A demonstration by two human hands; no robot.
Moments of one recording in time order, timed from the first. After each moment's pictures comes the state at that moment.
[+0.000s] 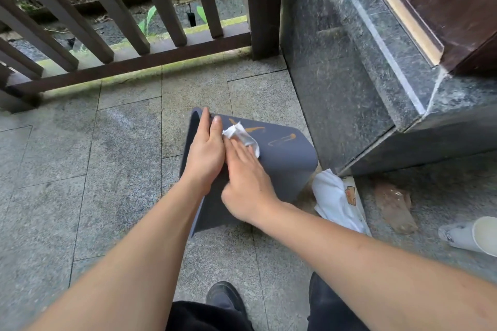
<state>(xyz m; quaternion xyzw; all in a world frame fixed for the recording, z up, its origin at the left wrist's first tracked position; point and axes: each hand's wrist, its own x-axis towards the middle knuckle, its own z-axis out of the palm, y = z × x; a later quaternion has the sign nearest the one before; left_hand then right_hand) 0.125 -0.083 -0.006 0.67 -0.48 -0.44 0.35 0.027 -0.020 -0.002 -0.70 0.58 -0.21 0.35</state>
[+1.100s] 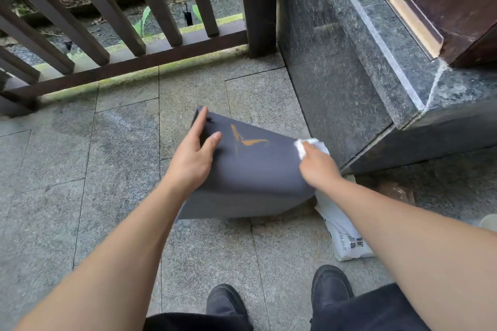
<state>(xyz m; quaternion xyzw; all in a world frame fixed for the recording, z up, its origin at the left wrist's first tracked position) 0.148 -0.080 -0.004 0.65 -0.59 -0.39 0.26 -0.114 -0.061 -0.103 -0.55 0.75 -0.11 0.34</state>
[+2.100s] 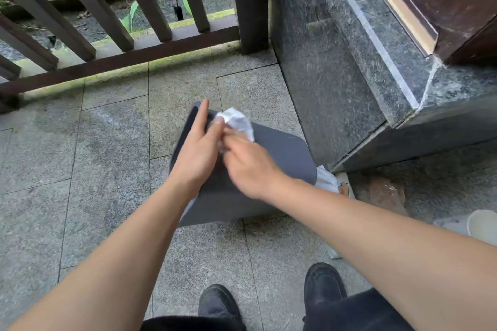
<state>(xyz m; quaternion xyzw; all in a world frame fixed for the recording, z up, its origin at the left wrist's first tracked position) 0.113 -0.082 0.004 0.62 -0.51 -0.49 0.33 -0.011 -0.058 -0.018 -0.69 0.53 -0.28 0.40</state>
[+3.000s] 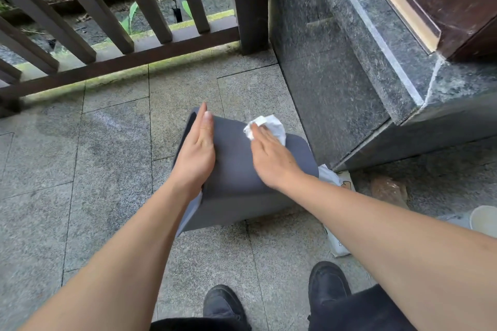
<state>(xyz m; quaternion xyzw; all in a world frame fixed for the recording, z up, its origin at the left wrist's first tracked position) 0.120 -0.080 0.001 0.63 -0.52 -0.47 0.34 -0.037 -0.067 -0.052 -0.62 0.64 -0.19 0.41</state>
